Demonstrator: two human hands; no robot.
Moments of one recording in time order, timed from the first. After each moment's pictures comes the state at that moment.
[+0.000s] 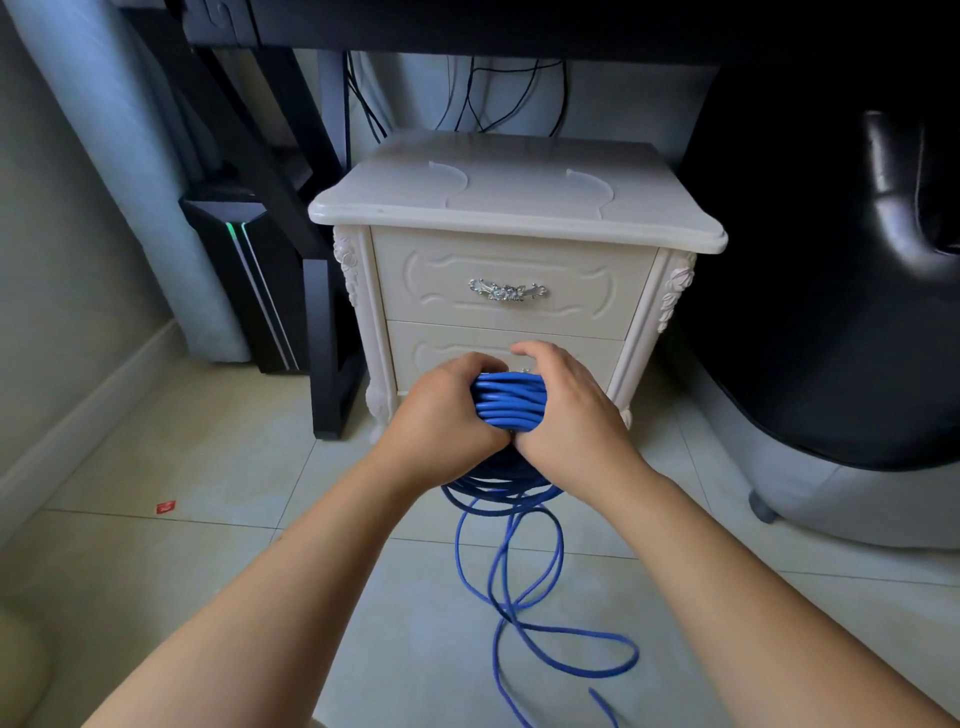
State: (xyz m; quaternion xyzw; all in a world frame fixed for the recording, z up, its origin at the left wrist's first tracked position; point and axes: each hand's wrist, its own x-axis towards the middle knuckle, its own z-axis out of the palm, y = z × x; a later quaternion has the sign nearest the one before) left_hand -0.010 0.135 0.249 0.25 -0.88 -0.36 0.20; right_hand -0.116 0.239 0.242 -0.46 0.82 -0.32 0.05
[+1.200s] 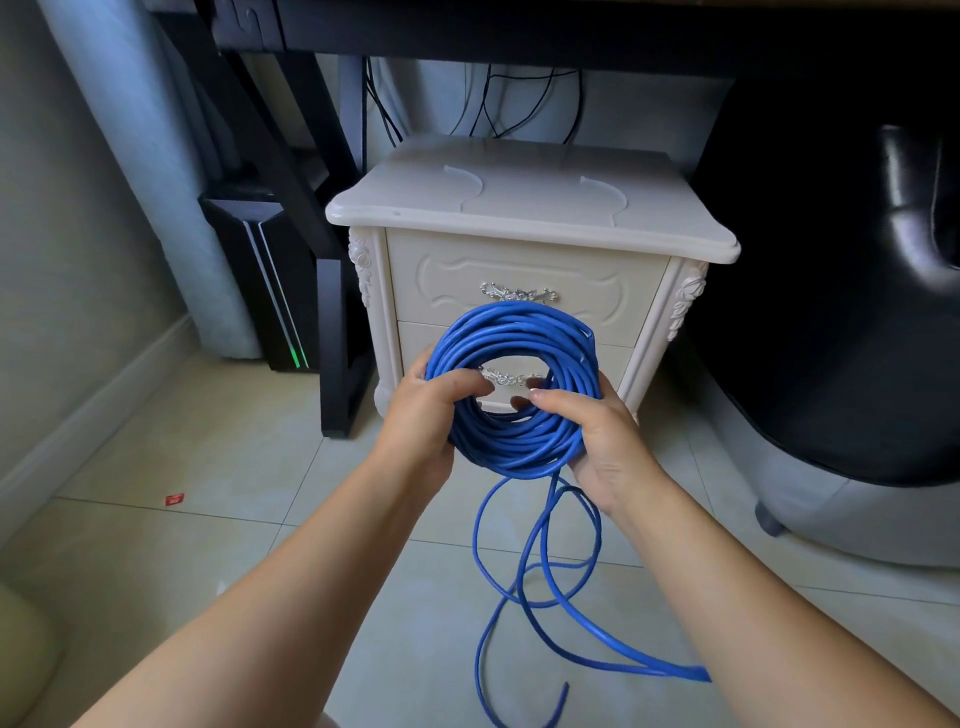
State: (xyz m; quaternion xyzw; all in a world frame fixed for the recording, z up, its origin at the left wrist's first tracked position) left_hand -0.011 0.129 0.242 0.30 -0.48 -0.76 0.31; right_hand -0.124 0.237 0.228 -0.16 0.57 -0.72 0.36
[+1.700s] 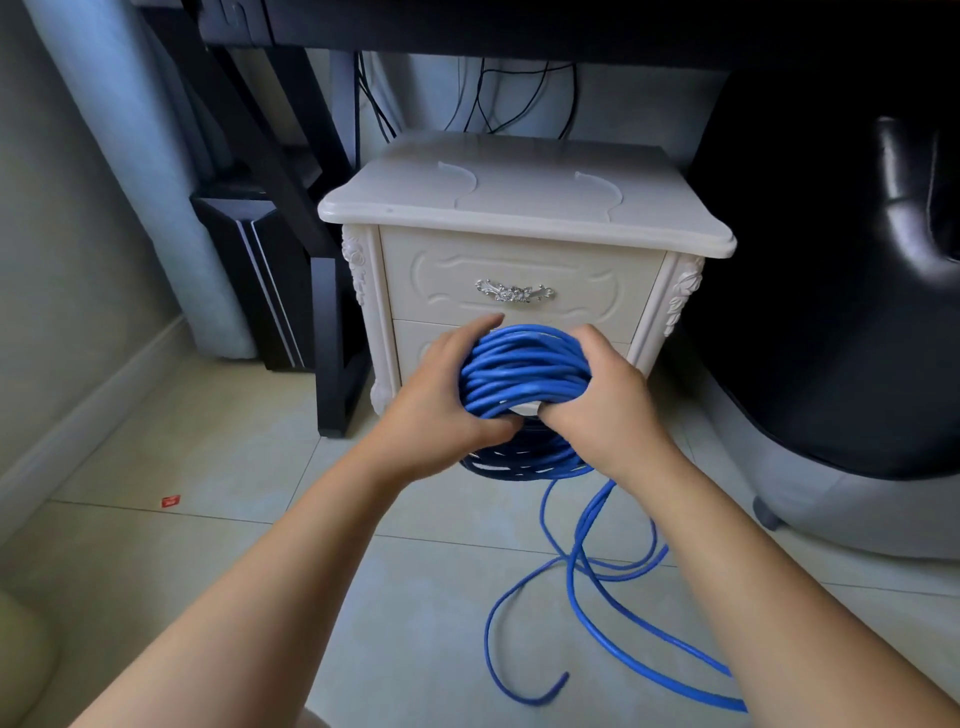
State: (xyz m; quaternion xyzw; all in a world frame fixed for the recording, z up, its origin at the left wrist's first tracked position) left_hand -0.002 0.121 0.249 0.20 -0.84 -0.45 0.23; right_hand -0.127 0.246 0.261 -0.40 0.79 -0.44 0.08
